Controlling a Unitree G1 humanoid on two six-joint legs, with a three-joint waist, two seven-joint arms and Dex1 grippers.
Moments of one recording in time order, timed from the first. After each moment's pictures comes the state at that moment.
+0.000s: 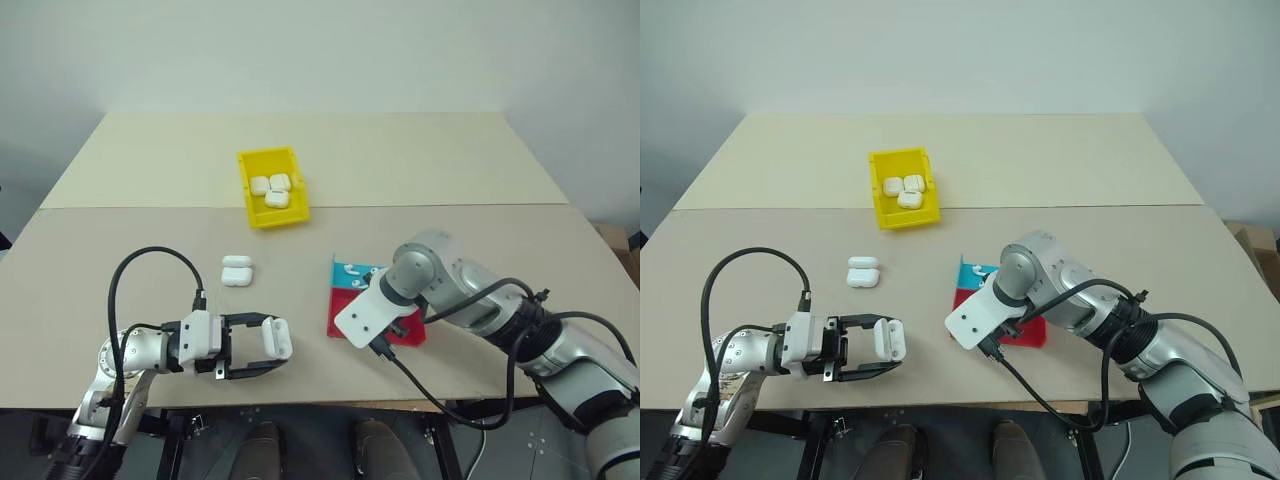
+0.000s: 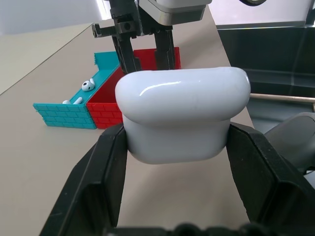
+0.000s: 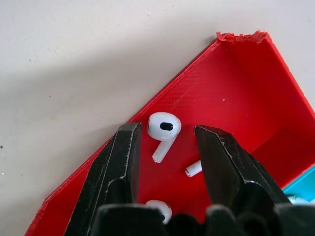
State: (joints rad) left arm -0.01 0.64 0.00 -0.14 -0.41 -0.17 -1.28; right arm -0.89 -0.68 0.77 -0.15 -0.37 0.18 1.53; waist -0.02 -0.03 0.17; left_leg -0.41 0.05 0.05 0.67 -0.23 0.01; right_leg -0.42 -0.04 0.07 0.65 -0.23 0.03
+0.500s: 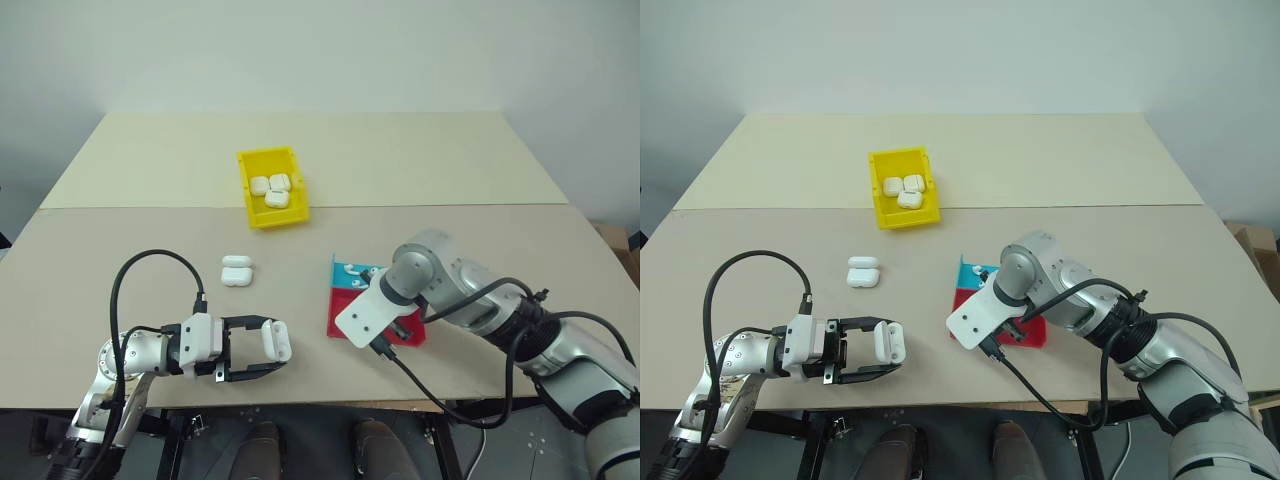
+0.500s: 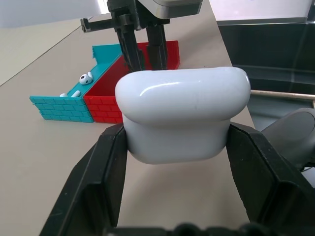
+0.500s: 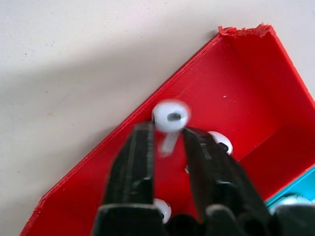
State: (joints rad) left arm 0.00 0.64 0.00 -0.14 -0.39 -0.17 -1.28; right arm -0.89 -0.68 0.77 -0.15 -0.38 0.18 1.53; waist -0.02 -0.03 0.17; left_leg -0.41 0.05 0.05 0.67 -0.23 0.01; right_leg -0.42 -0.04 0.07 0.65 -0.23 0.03
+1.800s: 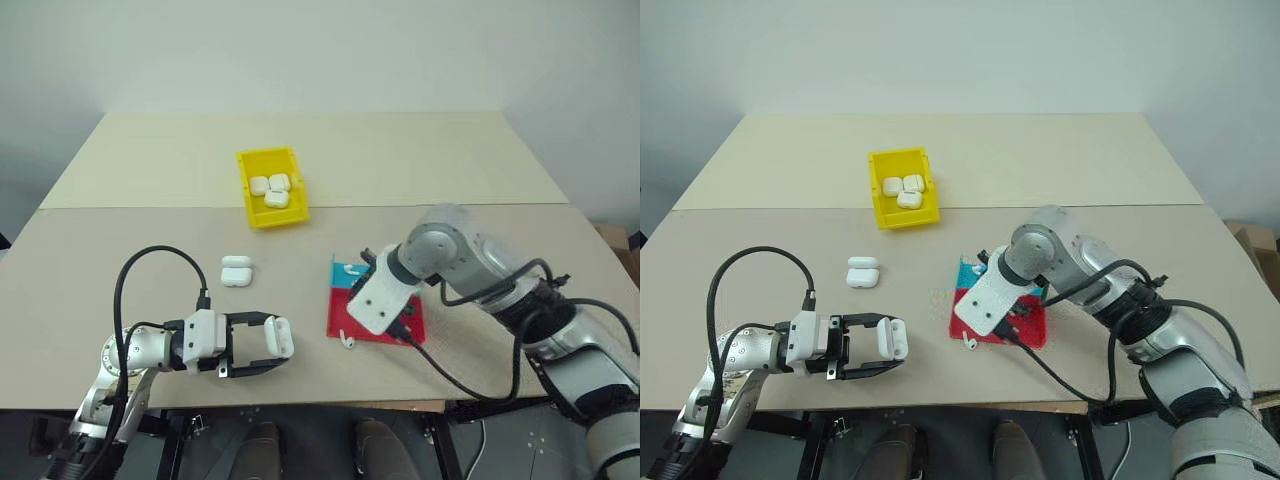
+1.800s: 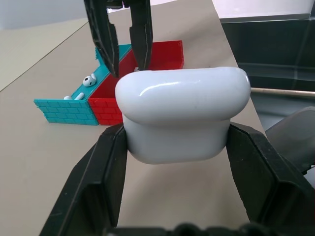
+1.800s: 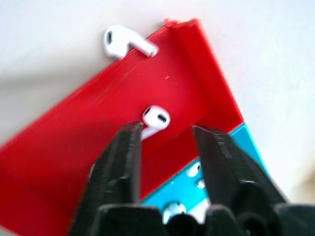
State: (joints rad) left arm -0.02 0.64 -0.02 -0.14 -0.38 -0.17 -1.25; right arm -0.93 -0.66 0.65 -0.07 -0.34 0.01 1.53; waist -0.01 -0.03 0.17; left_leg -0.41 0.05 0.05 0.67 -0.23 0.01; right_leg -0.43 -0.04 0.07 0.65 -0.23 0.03
